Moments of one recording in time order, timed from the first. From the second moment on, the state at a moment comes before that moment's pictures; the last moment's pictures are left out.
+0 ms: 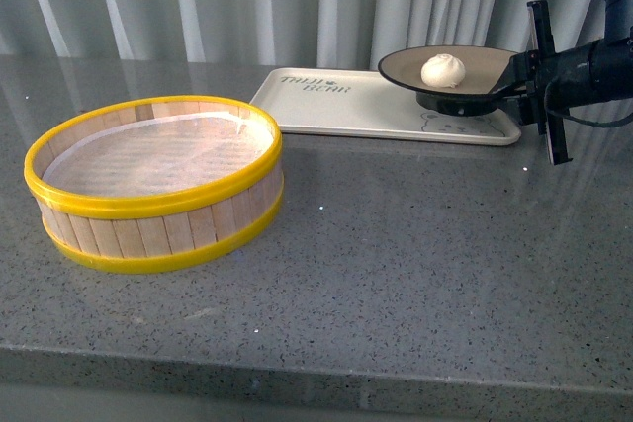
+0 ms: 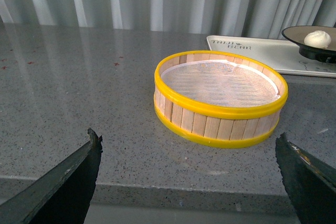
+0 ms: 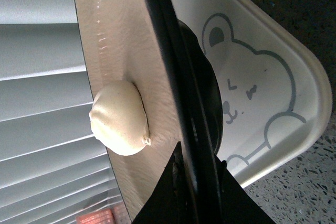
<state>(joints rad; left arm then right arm) 0.00 0.00 0.03 0.00 0.00 0.00 0.00 2.31 1.73 0.14 -0.33 1.36</state>
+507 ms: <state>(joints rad) 0.00 0.00 0.03 0.00 0.00 0.00 0.01 2.32 1.73 0.14 -0.33 1.34</state>
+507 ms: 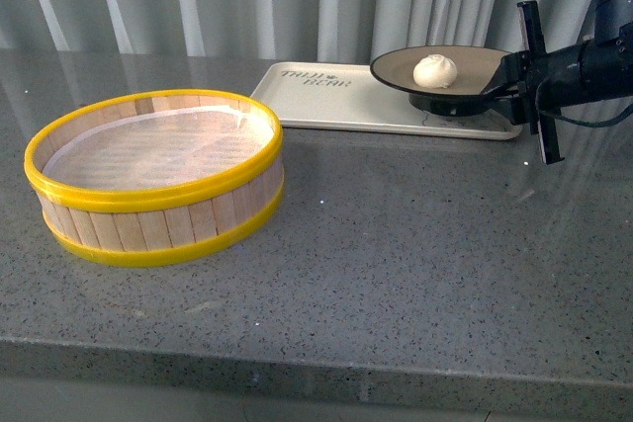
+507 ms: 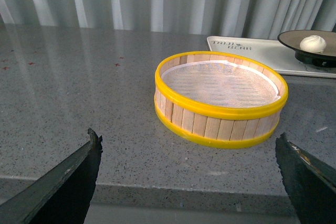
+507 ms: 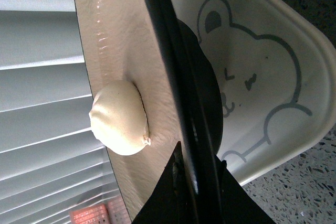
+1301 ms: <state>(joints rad) 0.00 0.00 0.03 0.00 0.00 0.00 -0.01 2.35 1.73 0.15 -0.34 1.32</state>
